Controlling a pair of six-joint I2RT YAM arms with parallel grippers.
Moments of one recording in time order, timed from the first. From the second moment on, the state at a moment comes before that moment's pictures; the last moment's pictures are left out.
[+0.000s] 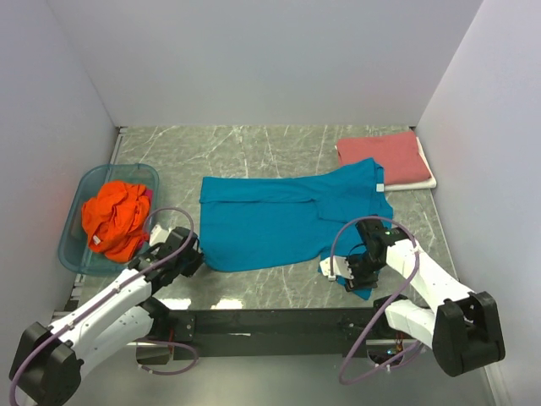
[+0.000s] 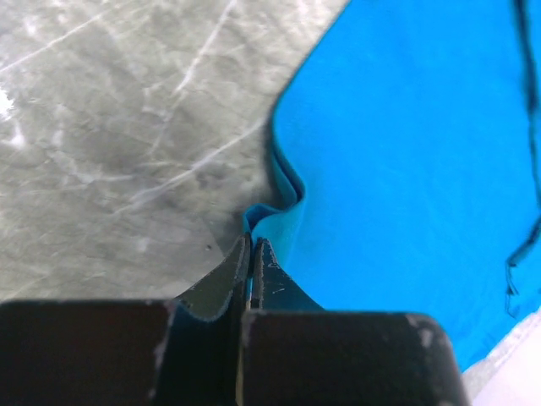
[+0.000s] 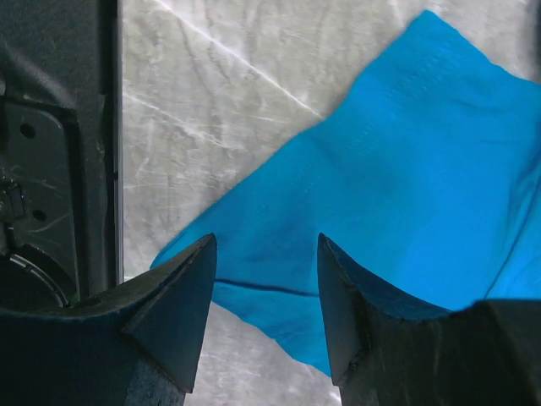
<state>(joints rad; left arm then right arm) -0.55 0.81 0.38 -0.55 -0.27 -1.41 0.24 1.06 0.54 -1.03 -0.40 -1.53</state>
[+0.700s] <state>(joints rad) -0.55 0.76 0.38 -0.54 -0.27 -1.35 0.35 1.02 0.55 -1.13 -0.26 -1.69</state>
